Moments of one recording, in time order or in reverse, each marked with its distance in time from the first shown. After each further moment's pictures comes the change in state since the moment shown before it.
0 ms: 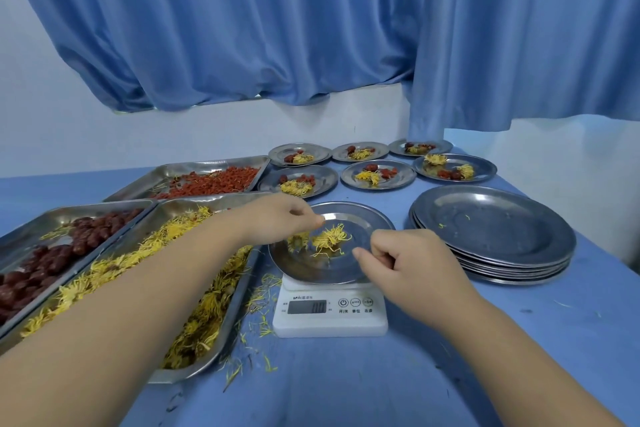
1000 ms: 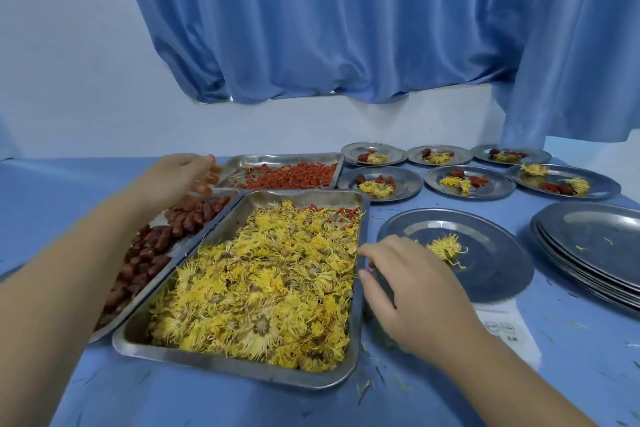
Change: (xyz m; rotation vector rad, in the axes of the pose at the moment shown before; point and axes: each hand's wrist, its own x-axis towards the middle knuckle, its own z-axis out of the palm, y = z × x) left_hand -0.113 -0.211 -0.131 -0.352 0.534 -0.307; right_hand 0.032 -0.093 0.102 -0.199 -0.017 -0.206
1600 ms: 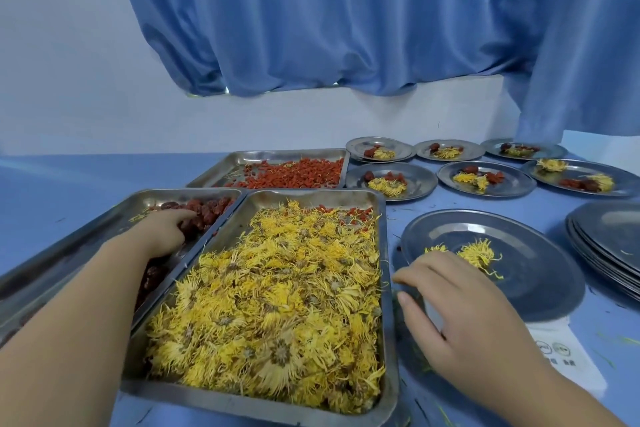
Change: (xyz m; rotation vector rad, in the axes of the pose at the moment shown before) left_hand 0.057 -0.125 0.017 0.654 -0.150 -0.180; right_hand -0.007 0.007 0.010 0.026 0.039 -0.013
